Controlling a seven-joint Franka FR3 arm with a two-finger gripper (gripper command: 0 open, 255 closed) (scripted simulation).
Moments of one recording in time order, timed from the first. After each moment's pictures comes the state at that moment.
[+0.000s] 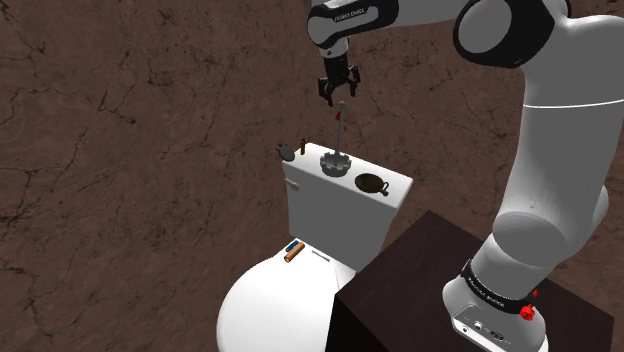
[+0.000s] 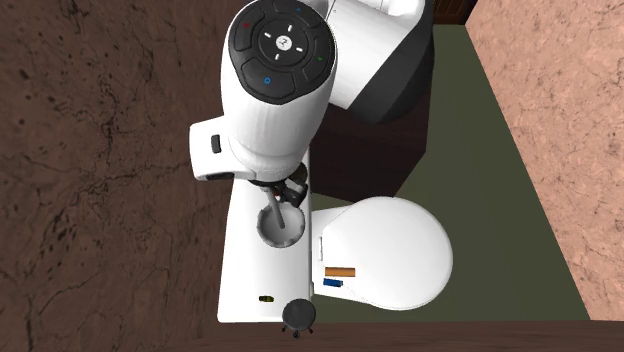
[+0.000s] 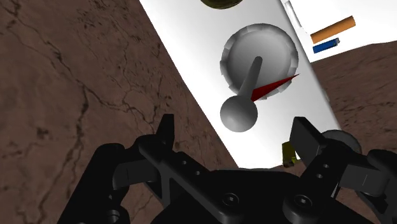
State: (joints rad) arm -0.13 0.36 0.02 -1.45 -0.27 1.72 0.25
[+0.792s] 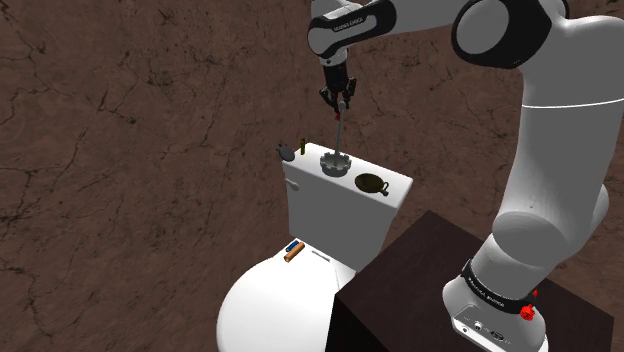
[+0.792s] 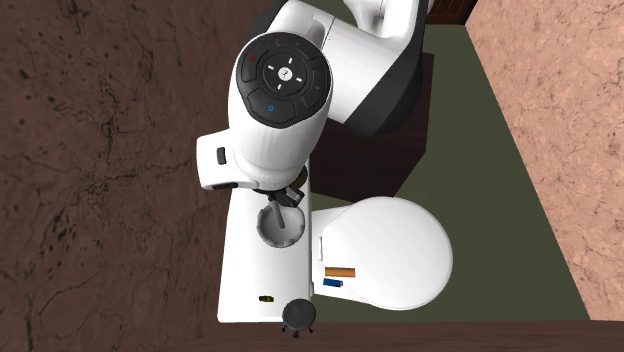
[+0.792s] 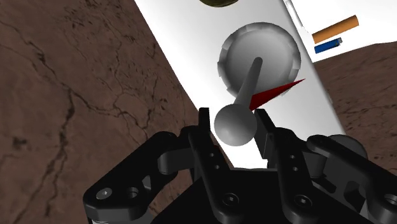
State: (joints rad) arm -0.13 0.37 0.02 -1.50 -0.28 1.78 0.26
